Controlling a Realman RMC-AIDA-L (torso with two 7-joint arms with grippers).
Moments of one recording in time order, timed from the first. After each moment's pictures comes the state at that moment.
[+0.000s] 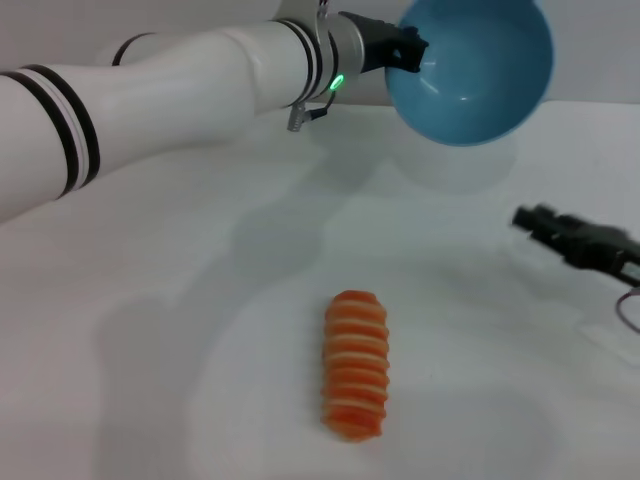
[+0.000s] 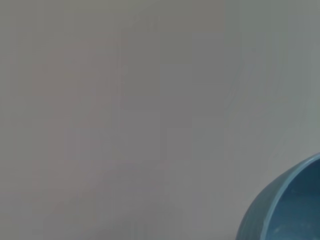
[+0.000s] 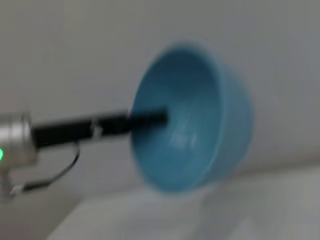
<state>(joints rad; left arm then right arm) -0.95 -2.06 1.98 0.60 2.03 0.10 -2.78 0.45 2.07 -0.75 -0.35 -1.65 -1.24 1.46</state>
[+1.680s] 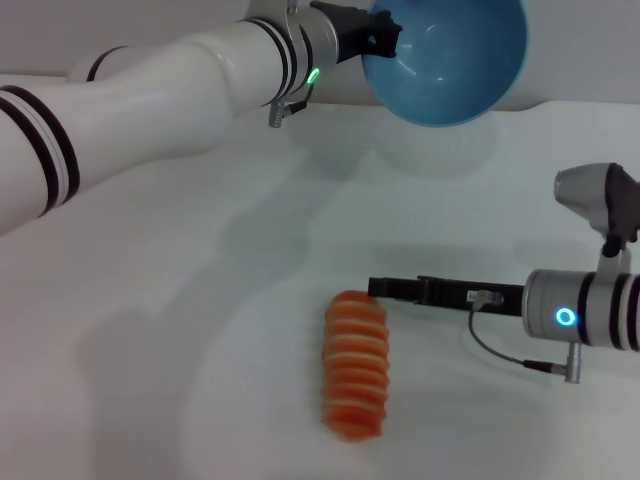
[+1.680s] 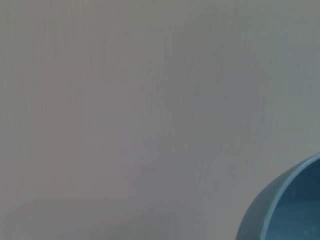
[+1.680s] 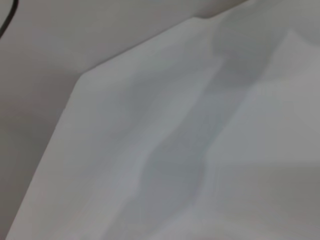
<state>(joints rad) -0.89 -2.07 1.91 0.63 2.09 0.07 -2.78 0.79 2.09 -1.07 0.00 -1.61 -0.95 1.81</state>
